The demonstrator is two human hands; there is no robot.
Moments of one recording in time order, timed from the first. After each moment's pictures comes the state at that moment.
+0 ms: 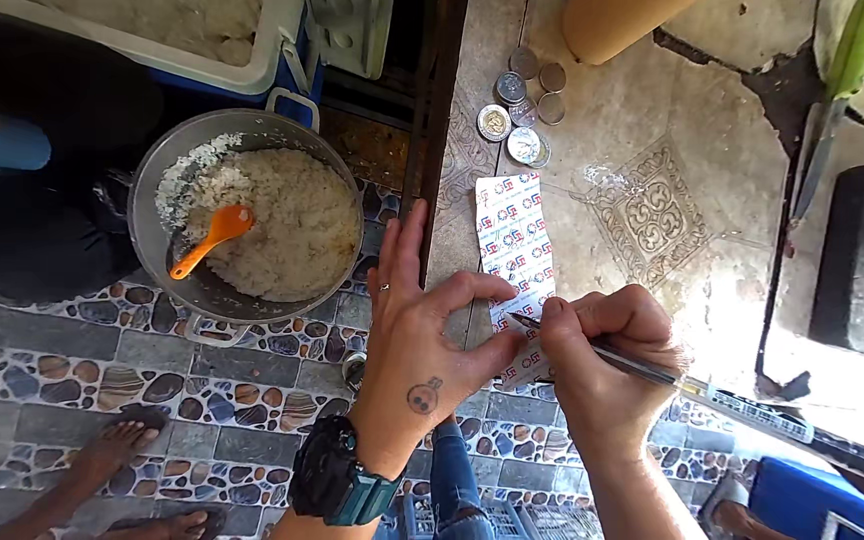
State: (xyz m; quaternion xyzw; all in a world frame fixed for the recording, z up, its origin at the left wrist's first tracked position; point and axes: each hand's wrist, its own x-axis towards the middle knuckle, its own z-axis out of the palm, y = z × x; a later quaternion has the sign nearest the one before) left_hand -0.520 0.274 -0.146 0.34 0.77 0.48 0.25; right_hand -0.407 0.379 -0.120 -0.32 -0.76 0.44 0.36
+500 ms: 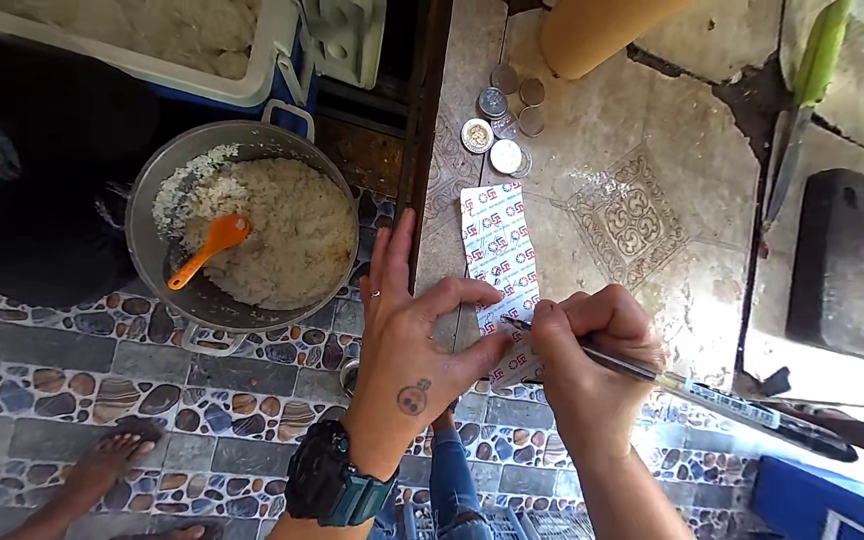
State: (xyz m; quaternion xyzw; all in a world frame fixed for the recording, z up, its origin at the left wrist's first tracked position) left_hand -0.520 0.275 -0.146 0.33 0.78 0.47 0.25; right_hand -0.406 0.381 -0.119 -0.33 -0.75 0.45 0.36
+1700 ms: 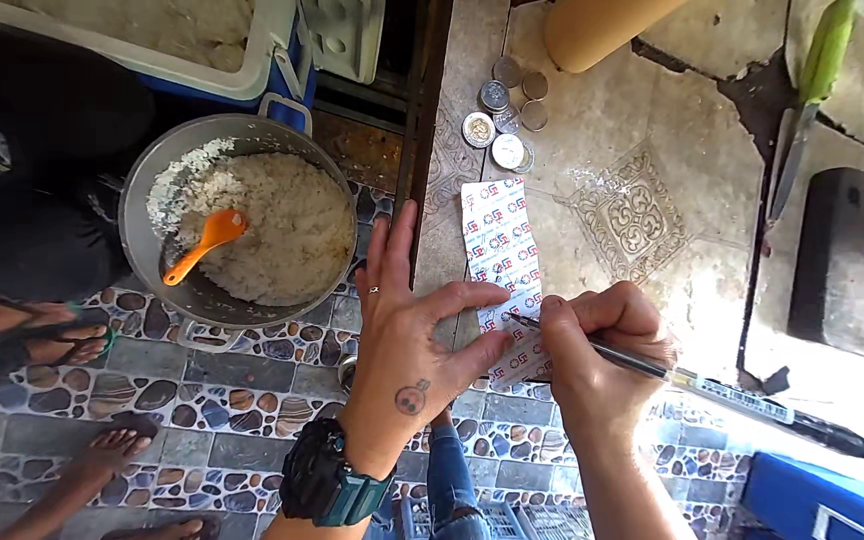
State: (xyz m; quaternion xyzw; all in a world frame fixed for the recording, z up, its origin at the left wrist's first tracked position) left_hand -0.522 0.273 -0.148 0.36 0.77 0.47 0.22; right_hand -0.403 0.384 -0.120 -0.34 -0.75 0.44 0.37
